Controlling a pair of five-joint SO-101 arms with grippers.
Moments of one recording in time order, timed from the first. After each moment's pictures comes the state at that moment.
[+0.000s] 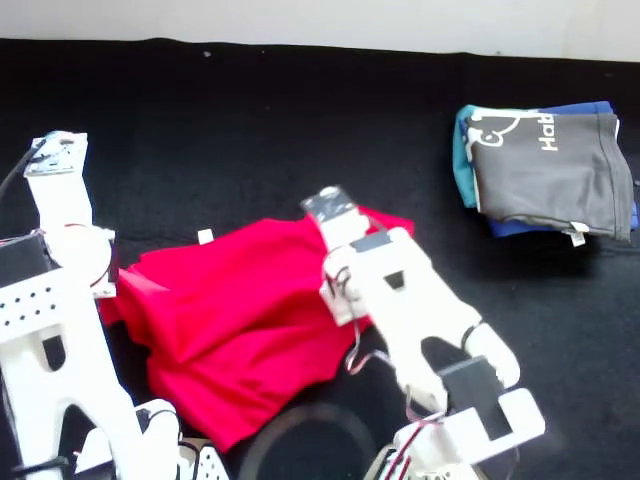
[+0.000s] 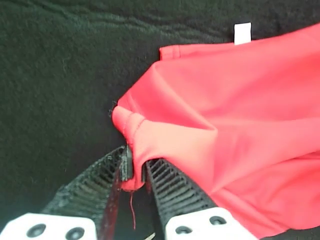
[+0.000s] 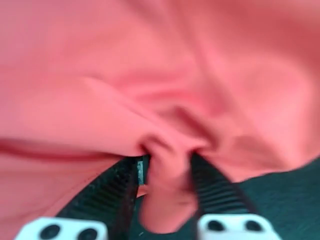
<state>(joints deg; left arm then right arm) -28.8 -35.1 31.0 77.8 -15.1 -26.2 1.2 35.6 55.0 7.3</state>
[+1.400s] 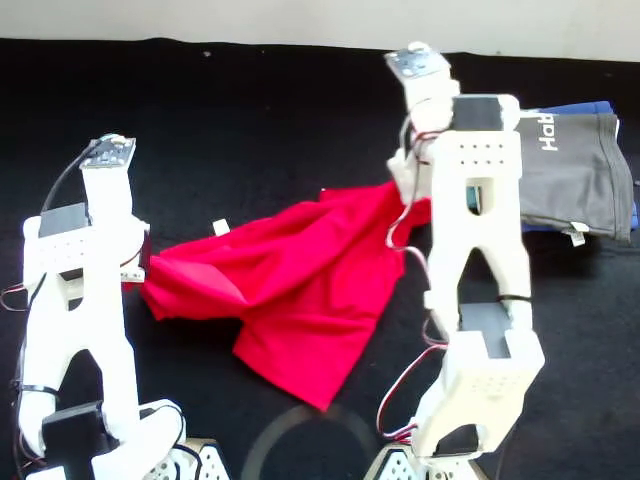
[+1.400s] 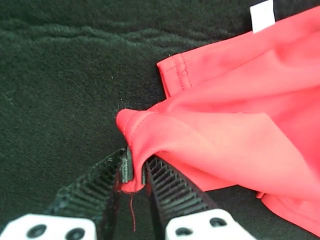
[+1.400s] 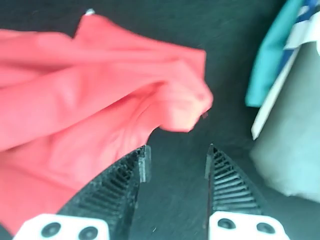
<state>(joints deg) -22.6 -18.2 33.8 65.7 -15.1 -10.5 16.1 -32.4 98.4 18.3</state>
